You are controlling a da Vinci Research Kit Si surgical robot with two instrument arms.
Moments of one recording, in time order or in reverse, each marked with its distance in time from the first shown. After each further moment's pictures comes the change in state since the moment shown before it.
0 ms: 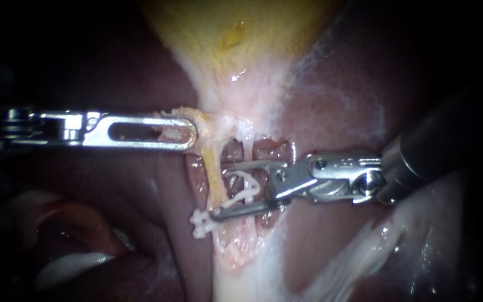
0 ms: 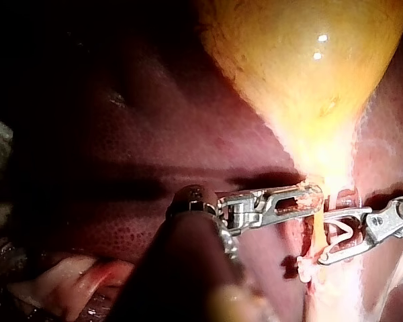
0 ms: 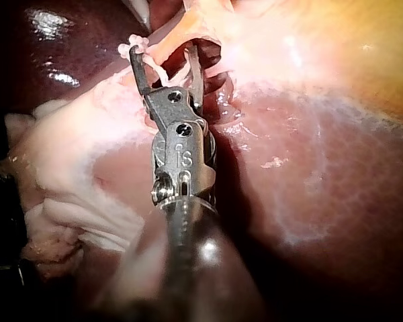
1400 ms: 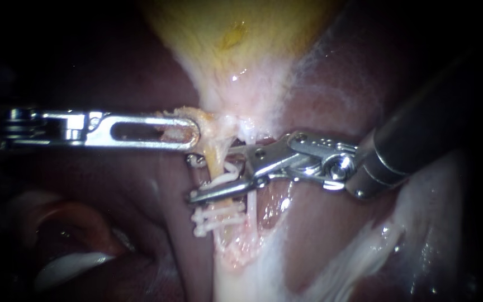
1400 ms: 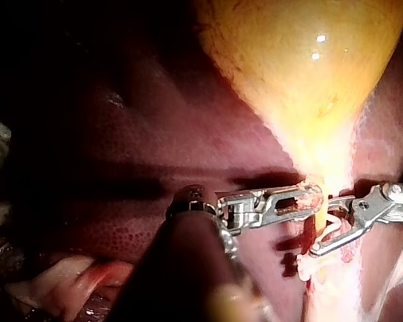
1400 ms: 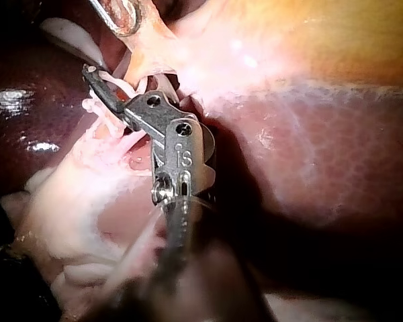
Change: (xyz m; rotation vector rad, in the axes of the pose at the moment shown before) right arm 0.003 0.004 0.001 0.075 0.161 0.153; left arm 0.000 0.000 0.000 -0.001 0.000 -0.001
